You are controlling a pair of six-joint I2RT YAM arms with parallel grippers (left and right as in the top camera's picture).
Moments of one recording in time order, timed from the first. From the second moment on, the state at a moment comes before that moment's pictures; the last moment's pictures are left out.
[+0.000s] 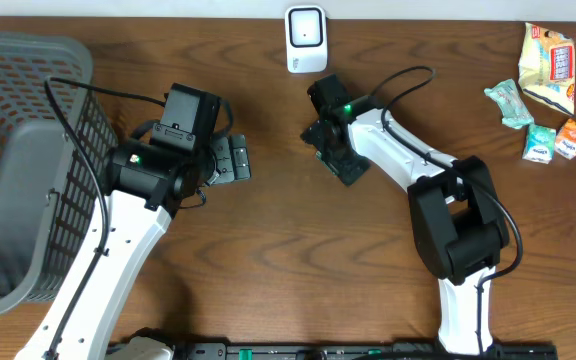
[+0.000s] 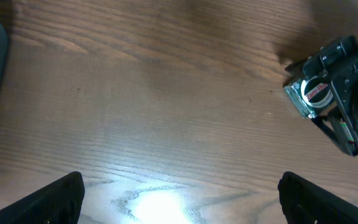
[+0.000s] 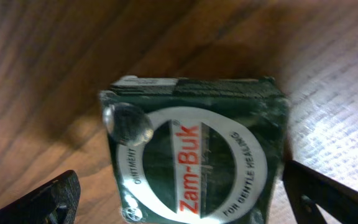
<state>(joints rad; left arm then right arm) -0.34 1.35 1.34 -1.07 -0.08 -0.46 0.48 2.15 1.57 -0.77 0.01 1.31</state>
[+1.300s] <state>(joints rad) -0.34 1.35 1.34 -1.07 -0.08 -0.46 0.46 2.09 1.62 -0.83 -0.14 0.21</state>
